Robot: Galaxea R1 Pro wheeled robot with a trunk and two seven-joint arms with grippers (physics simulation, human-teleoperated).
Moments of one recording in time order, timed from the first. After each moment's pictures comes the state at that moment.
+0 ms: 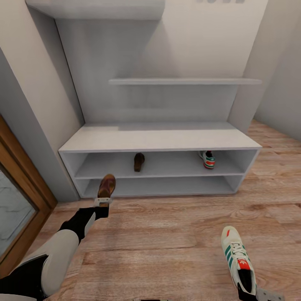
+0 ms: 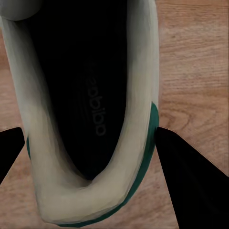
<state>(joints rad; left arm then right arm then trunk) -0.90 0.00 0.34 -0.35 -0.33 0.32 -0.11 -0.34 -0.20 -0.46 -0.15 0.18 -0.57 0.00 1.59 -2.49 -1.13</state>
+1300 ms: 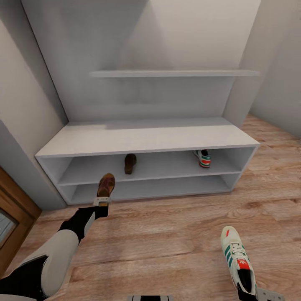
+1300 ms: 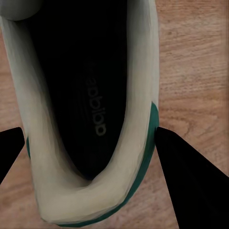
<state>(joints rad) -0.89 0.00 0.34 -0.36 -0.33 0.32 -0.10 -0.34 -0.20 -0.45 -0.15 0.19 -0.57 0.01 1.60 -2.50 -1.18</state>
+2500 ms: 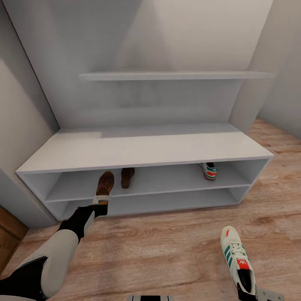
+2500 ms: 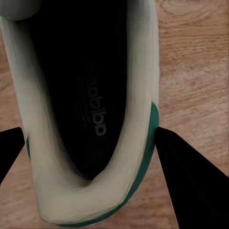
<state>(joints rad) -0.89 0.00 0.34 -0.39 -0.33 0.32 -0.10 -0.34 -0.20 -0.45 -0.15 0.19 -0.57 0.01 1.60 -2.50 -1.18</state>
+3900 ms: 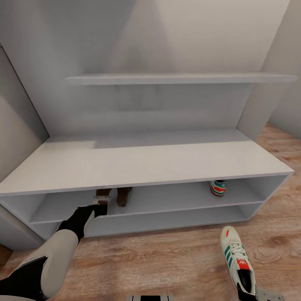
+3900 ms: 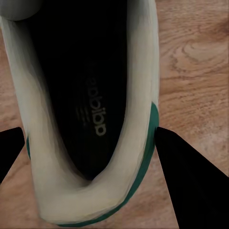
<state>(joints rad) -0.89 0.00 0.34 -0.40 -0.33 0.32 -0.10 -0.34 -0.20 -0.45 -0.15 0.19 -0.57 0.00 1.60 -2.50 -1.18</state>
